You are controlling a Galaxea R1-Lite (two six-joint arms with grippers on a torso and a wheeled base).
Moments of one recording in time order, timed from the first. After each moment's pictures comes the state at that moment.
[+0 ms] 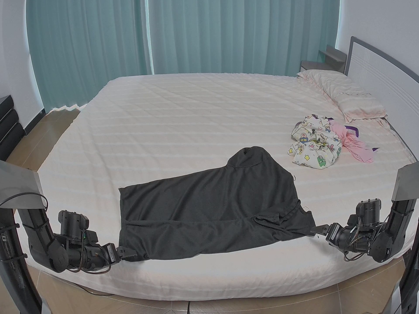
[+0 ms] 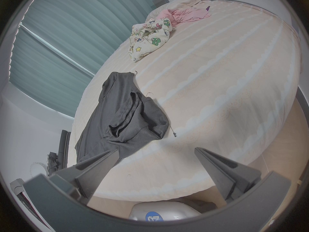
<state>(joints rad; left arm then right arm) -0.02 2.14 -0.27 -0.92 -0.35 -0.47 0.05 2.17 -0.25 -1.18 0.19 0.66</state>
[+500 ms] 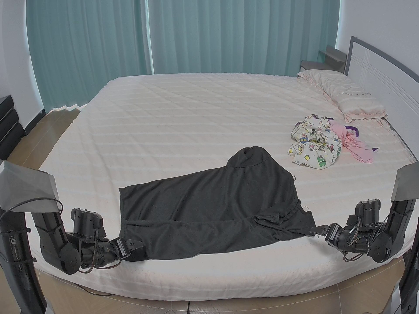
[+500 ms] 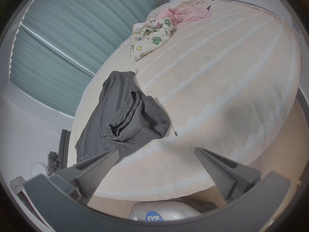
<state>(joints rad) -0.12 2.20 -0.32 -1.02 -0.17 -0.57 0.06 2.17 -0.25 -1.18 0.19 0.66</state>
